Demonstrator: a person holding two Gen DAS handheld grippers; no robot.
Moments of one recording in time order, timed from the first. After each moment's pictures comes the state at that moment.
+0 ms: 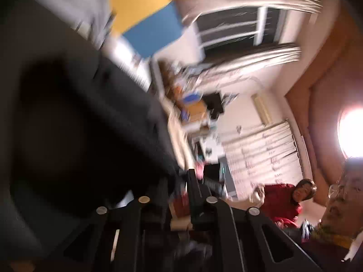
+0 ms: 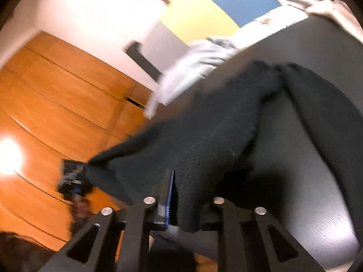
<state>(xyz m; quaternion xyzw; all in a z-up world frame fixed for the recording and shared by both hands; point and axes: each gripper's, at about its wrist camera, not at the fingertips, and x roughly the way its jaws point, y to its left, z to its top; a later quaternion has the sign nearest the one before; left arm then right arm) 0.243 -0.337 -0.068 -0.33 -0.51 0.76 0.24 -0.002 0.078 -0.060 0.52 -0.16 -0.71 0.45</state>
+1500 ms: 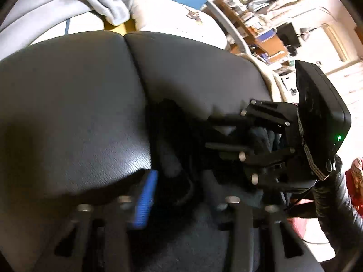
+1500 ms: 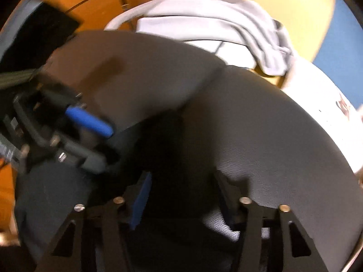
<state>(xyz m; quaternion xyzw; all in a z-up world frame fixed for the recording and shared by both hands) -0.060 -0.347 -0.123 -0.57 -0.27 0.76 0.14 -0.128 -0.256 -0.100 0.47 0.30 -0.66 0.51</state>
